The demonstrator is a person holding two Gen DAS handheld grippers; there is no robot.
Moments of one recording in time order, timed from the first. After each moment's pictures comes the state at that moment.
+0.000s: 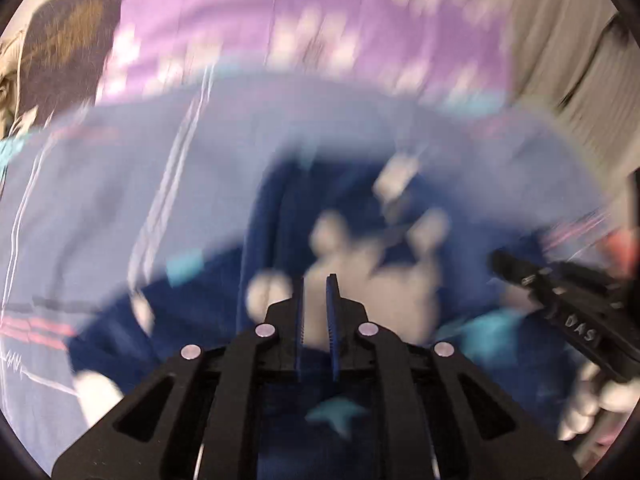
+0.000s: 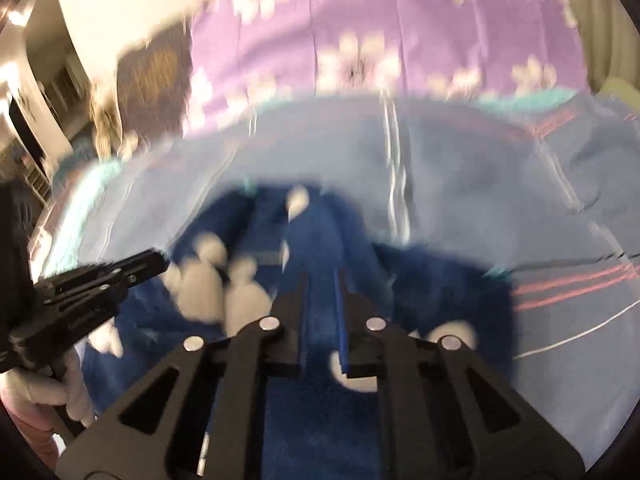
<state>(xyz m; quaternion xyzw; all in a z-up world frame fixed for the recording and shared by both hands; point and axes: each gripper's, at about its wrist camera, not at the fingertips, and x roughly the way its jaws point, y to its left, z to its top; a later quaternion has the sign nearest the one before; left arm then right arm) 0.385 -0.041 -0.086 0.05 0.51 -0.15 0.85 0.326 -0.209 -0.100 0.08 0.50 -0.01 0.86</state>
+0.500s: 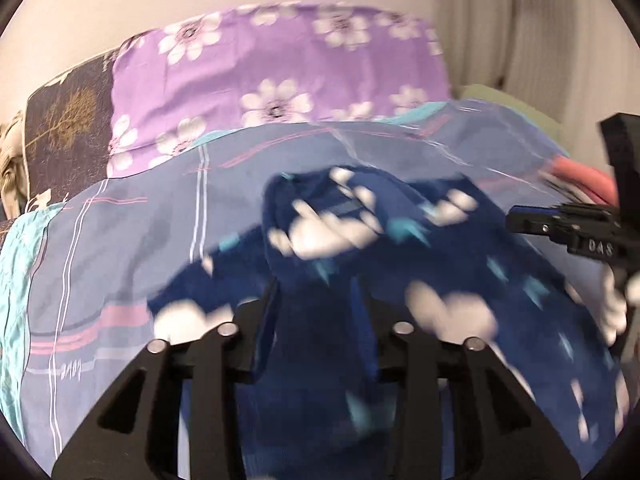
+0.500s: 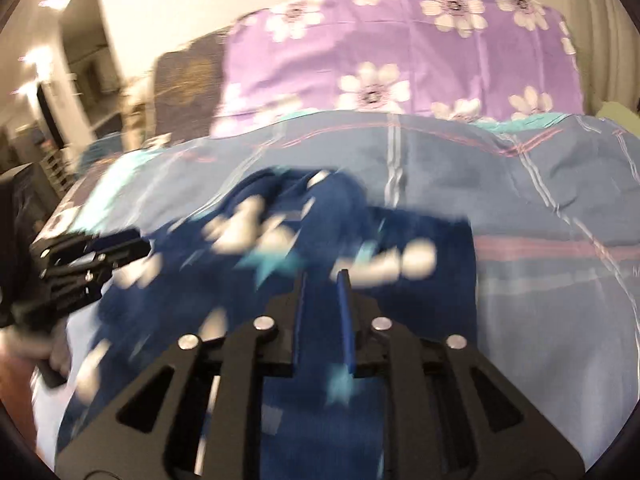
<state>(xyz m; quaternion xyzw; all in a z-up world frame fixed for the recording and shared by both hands) 0.217 0.030 -0.003 0.11 0.35 -0.25 0.90 0.144 -0.219 -0.027 0.09 0.37 0.11 0.92</state>
